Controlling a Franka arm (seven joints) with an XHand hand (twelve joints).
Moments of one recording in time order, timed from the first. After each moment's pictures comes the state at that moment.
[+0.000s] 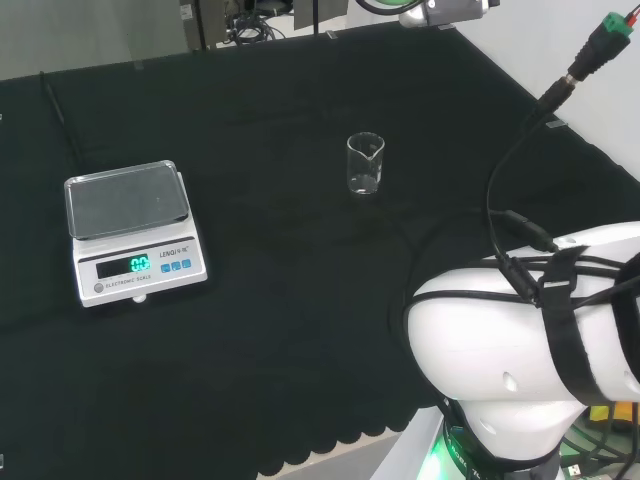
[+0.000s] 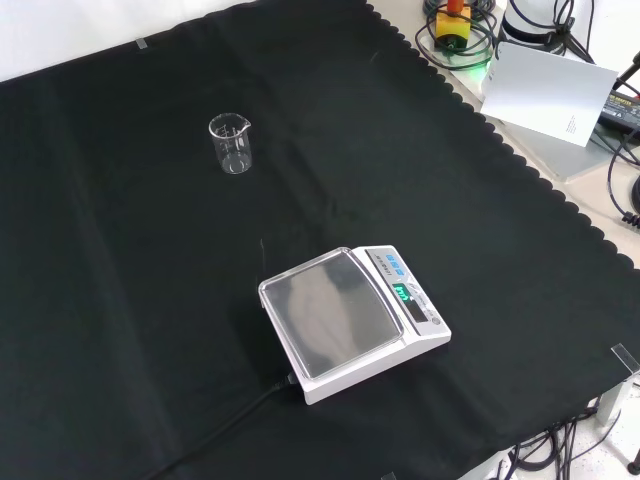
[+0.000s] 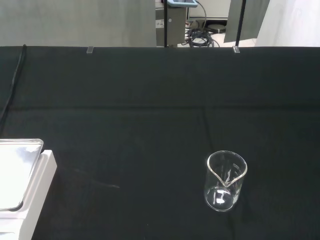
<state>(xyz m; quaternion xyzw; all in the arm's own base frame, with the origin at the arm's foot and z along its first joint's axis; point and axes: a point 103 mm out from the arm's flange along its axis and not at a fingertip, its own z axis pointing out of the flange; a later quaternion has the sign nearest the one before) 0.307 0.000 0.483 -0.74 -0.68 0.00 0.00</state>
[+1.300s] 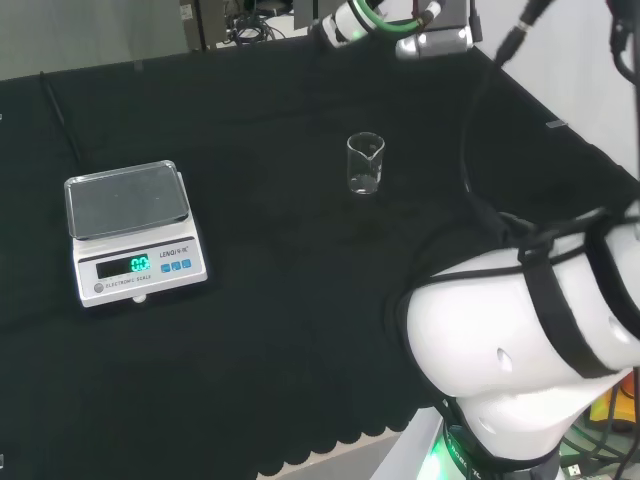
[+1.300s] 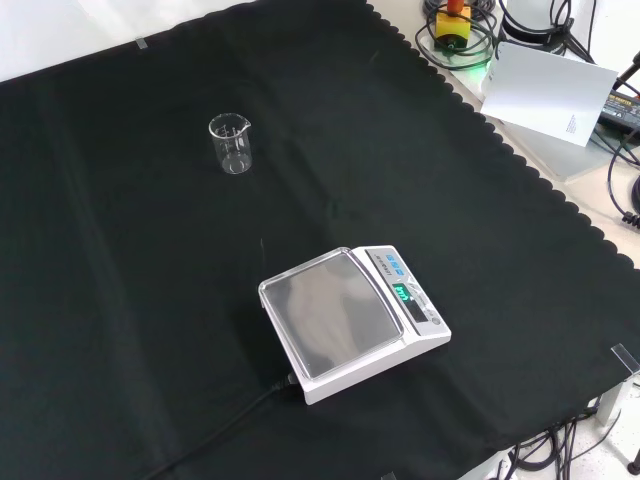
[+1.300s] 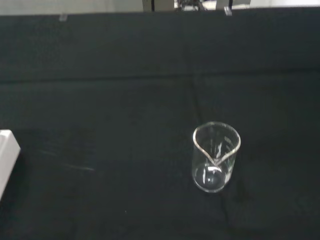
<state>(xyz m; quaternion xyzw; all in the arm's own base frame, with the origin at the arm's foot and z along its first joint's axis) 0.372 -0.039 0.401 -0.75 -0.66 0.03 0.05</state>
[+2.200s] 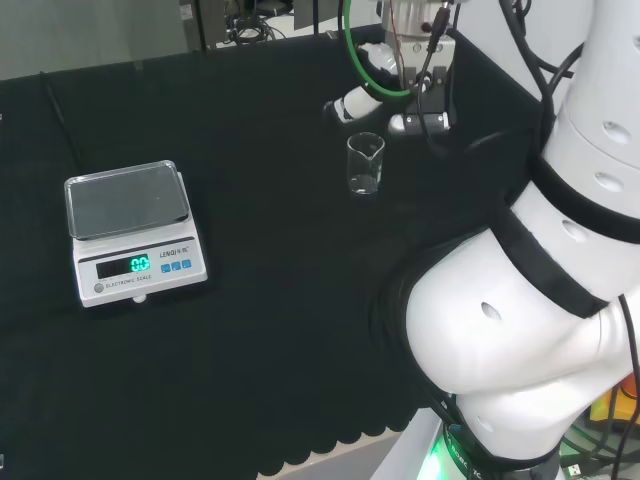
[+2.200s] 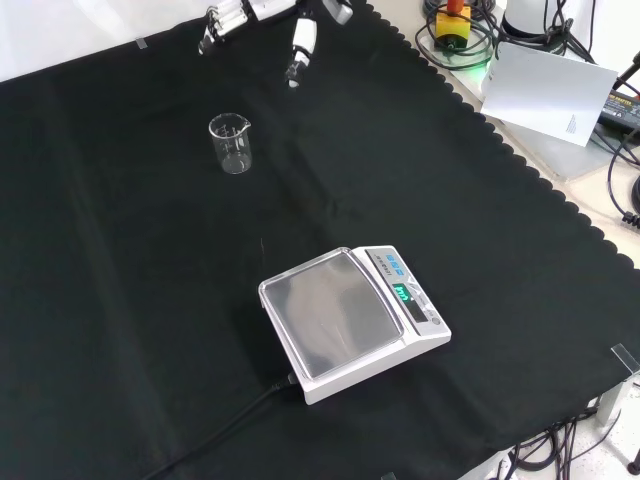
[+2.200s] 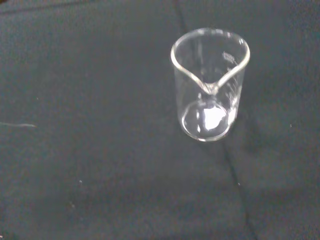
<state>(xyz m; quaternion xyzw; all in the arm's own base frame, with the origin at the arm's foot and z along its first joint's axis) 0.441 -0.082 0.241 -0.76 -0.63 0.04 0.11</state>
